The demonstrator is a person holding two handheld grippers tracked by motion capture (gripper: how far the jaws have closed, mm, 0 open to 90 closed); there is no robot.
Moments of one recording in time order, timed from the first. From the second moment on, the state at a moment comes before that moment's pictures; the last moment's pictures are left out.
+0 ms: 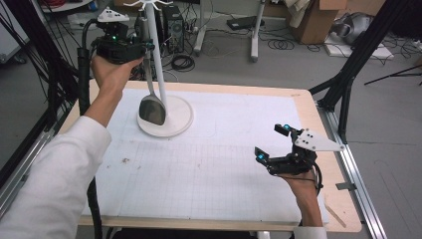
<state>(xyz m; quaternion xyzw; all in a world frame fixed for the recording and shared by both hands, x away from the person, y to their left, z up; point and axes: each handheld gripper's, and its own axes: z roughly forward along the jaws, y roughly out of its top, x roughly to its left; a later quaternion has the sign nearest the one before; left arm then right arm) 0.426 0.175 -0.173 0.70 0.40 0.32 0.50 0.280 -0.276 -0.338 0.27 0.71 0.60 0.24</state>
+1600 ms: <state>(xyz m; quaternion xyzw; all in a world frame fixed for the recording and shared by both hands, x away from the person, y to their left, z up) 0.285 0.257 -0.333 0.70 0.24 0.21 0.64 0.279 -0.273 -0.367 0.29 0.72 0.58 0.25</state>
